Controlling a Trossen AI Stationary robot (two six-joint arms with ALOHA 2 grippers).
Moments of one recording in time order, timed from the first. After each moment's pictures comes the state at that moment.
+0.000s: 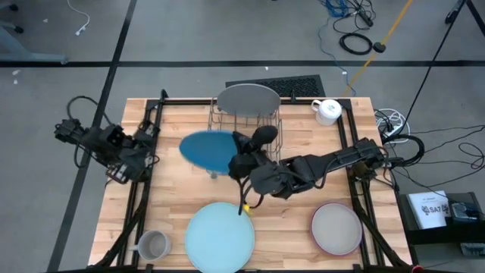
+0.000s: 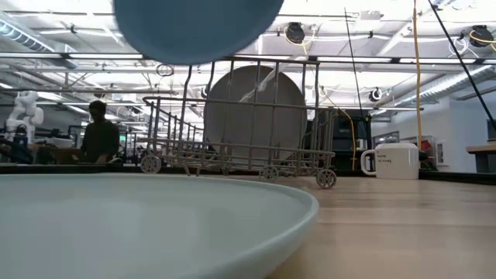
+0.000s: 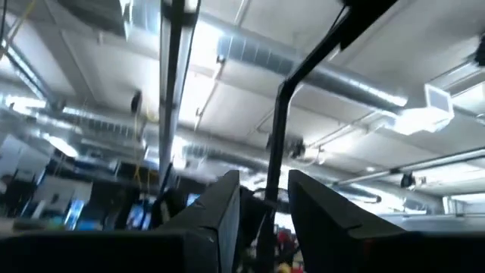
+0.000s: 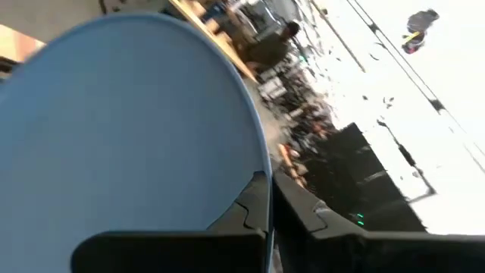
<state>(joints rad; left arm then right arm) -0.45 0.55 0.56 0.77 -0.16 -0.01 0.34 1.93 2.08 -0.40 1.27 -0.66</state>
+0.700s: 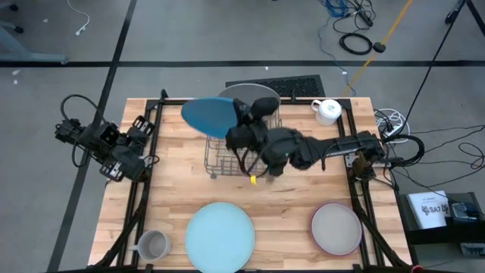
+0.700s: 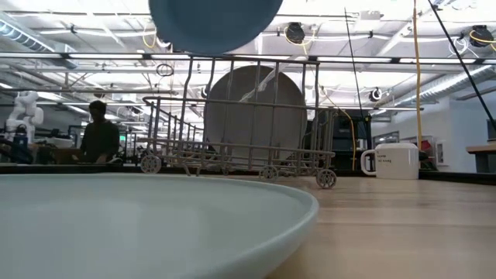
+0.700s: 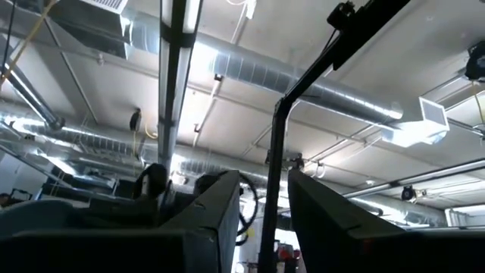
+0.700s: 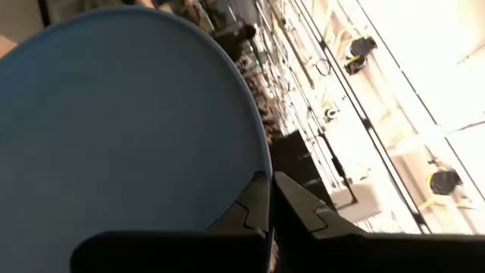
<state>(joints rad) -0.45 0.53 0.56 0.80 -0.16 0.02 0.20 1.90 2.08 0.00 1.23 -1.25</state>
